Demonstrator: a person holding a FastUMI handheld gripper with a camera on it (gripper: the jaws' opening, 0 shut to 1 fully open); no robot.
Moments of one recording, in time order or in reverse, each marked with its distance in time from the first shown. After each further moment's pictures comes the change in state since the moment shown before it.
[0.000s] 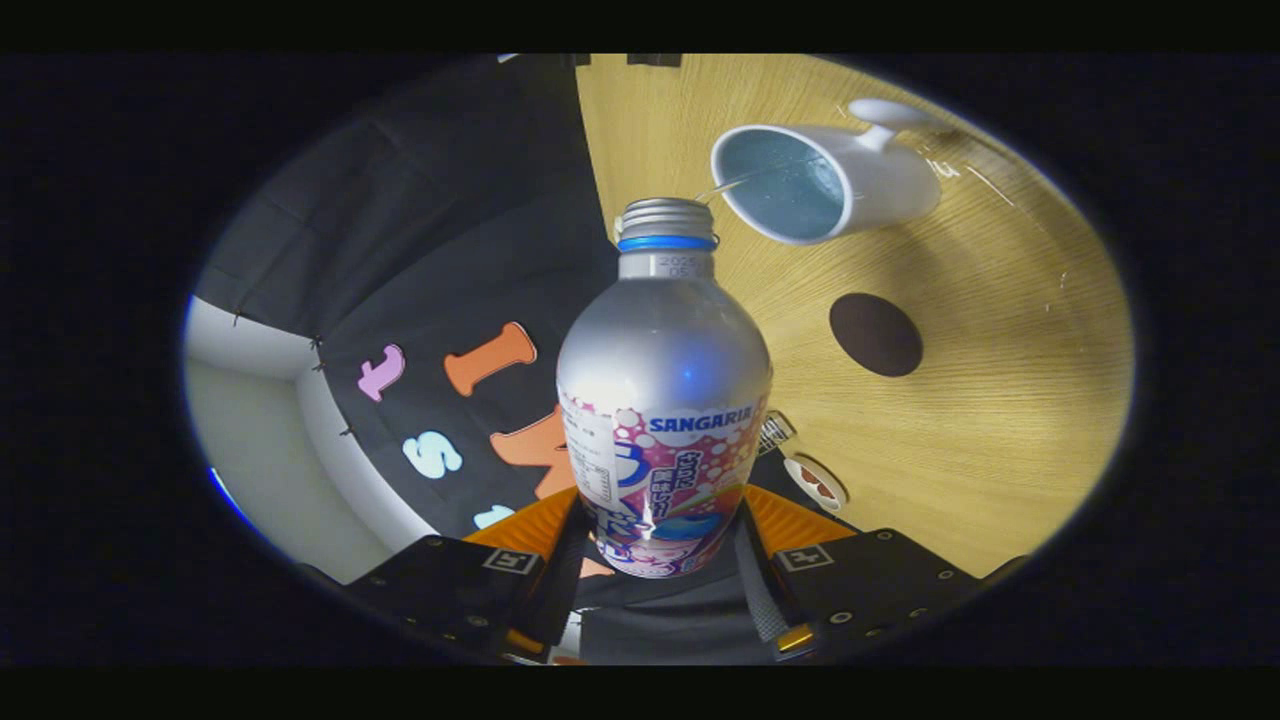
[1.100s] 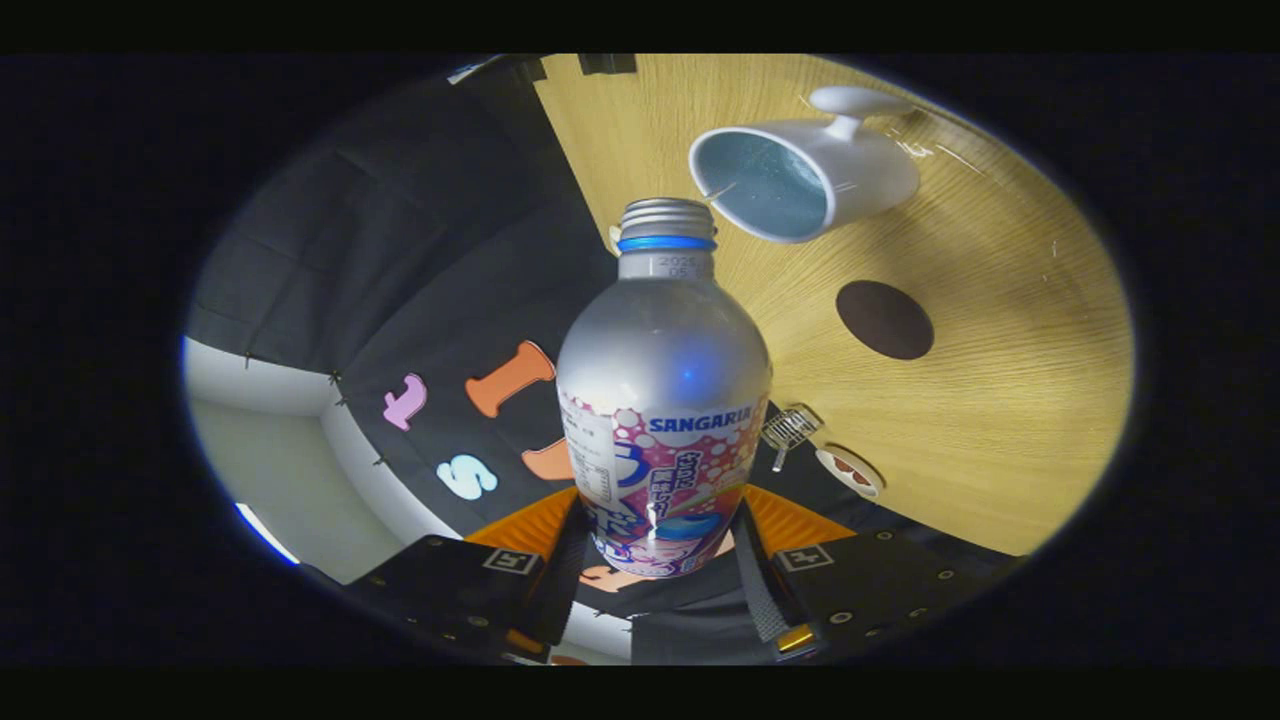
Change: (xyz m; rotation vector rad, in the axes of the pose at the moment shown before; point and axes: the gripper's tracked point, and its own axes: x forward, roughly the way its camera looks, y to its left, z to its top) arm 0.001 0.013 0.004 0.109 -0.003 0.056
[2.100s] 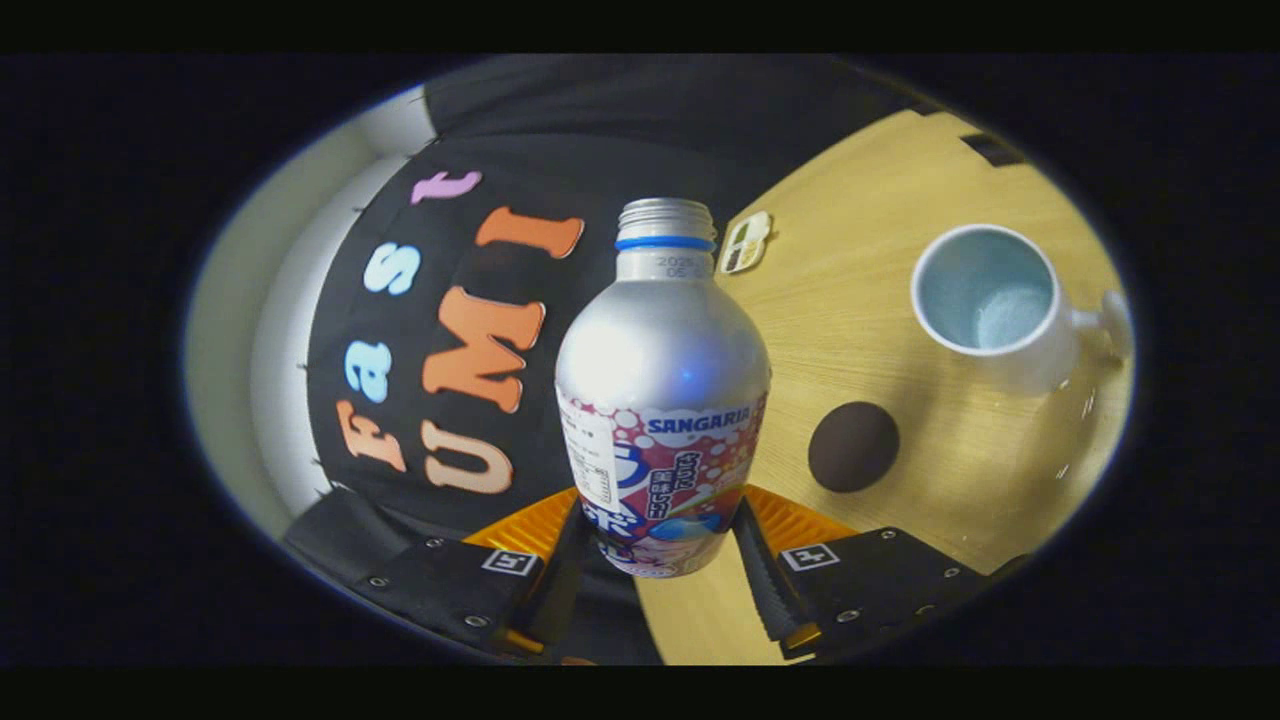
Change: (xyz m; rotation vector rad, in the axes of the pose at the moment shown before) arm 0.037 -0.085 0.008 -1.129 0.075 -0.211
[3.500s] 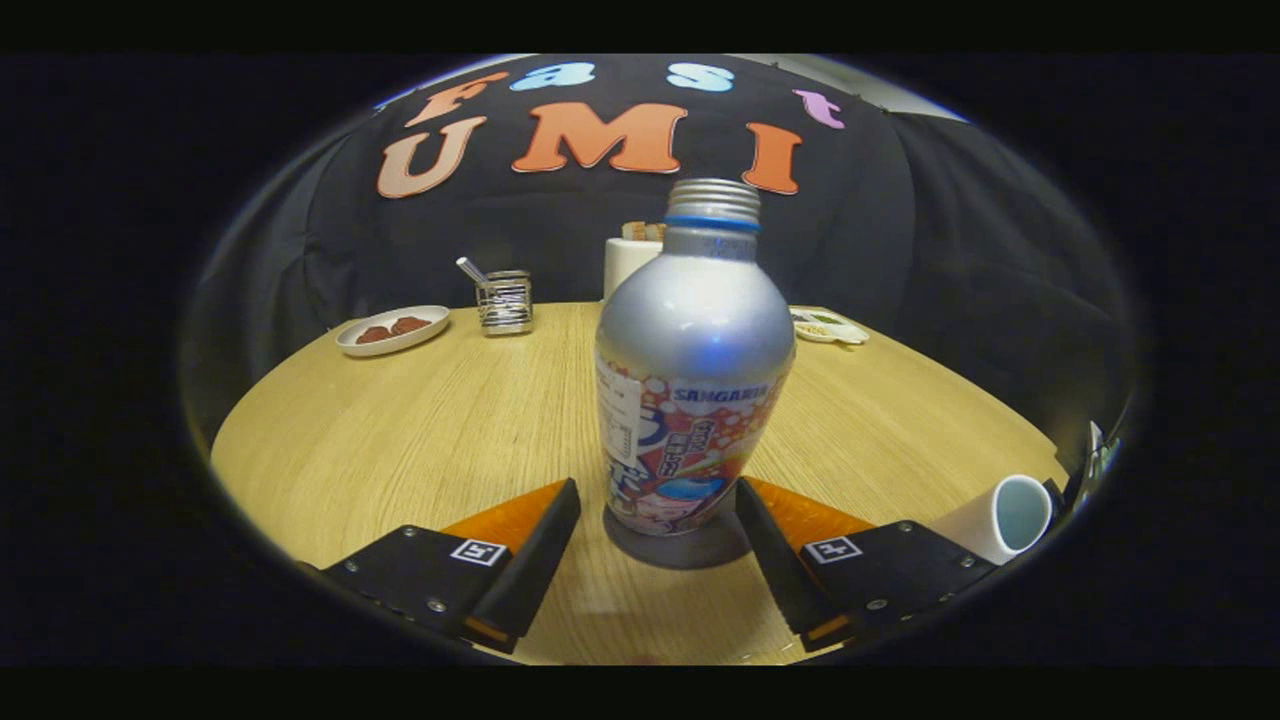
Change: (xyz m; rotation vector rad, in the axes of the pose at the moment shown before) arm 0.050 -0.086 -0.012 -1.109 0.034 -0.384
